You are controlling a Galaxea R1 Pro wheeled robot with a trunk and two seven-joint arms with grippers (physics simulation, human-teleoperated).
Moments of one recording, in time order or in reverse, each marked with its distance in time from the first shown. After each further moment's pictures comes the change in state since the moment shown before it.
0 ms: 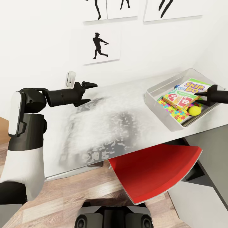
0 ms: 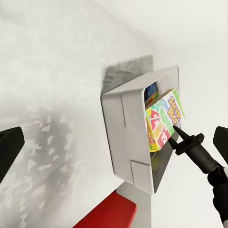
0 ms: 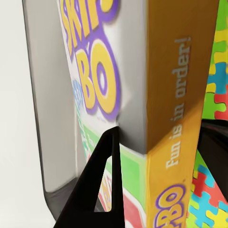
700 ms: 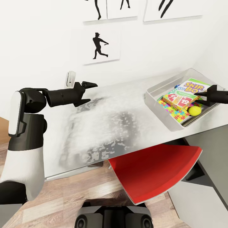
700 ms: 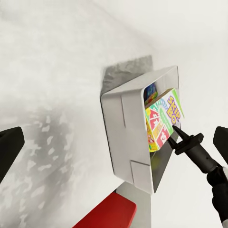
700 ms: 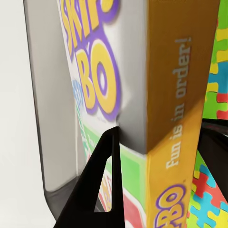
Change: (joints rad) left arm -0.001 0.000 0.000 0.000 0.000 0.001 -0.001; right arm 0.005 0.002 0.000 -0.005 0.001 0.000 0.008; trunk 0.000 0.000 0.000
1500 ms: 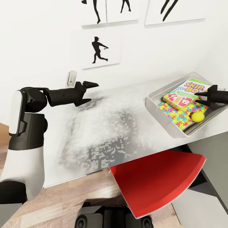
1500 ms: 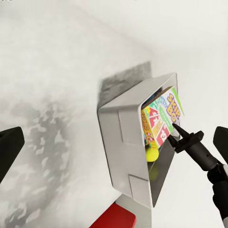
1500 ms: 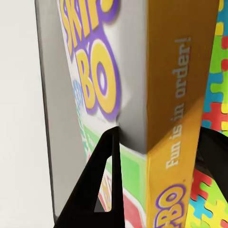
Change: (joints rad) left arm -0.007 0.000 -0.014 0.000 0.000 0.000 -0.002; right arm 0.000 -0.003 0.000 0.000 0.000 0.000 0.000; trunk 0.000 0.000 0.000
